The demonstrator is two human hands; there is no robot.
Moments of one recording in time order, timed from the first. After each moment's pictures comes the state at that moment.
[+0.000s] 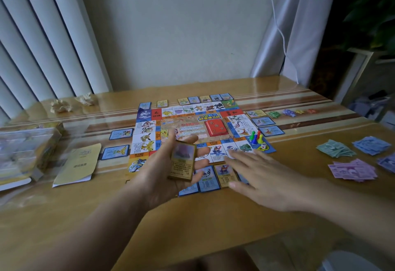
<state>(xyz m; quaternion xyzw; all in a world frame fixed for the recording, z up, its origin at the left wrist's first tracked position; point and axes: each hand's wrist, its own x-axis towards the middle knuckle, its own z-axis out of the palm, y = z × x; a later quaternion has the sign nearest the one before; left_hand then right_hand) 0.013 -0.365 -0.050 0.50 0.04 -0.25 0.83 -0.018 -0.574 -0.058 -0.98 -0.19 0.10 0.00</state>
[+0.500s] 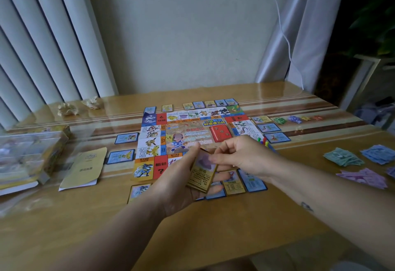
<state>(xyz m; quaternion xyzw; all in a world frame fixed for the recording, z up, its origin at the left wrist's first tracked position) 0.014 -0.378 -0.056 0.54 0.00 -0.30 0.79 0.030 -0.538 -0.042 -0.85 -0.06 0.09 0.52</state>
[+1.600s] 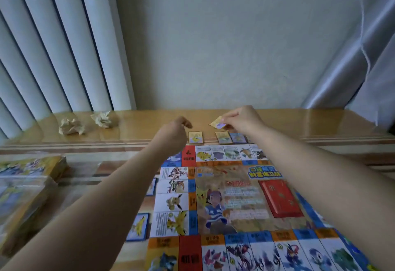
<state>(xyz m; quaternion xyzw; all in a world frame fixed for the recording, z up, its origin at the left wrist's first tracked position) 0.299 -0.293 -0.049 0.94 -0.02 0.03 0.34 0.337 -0.476 -0.038 -0.89 0.01 -0.04 0.45</state>
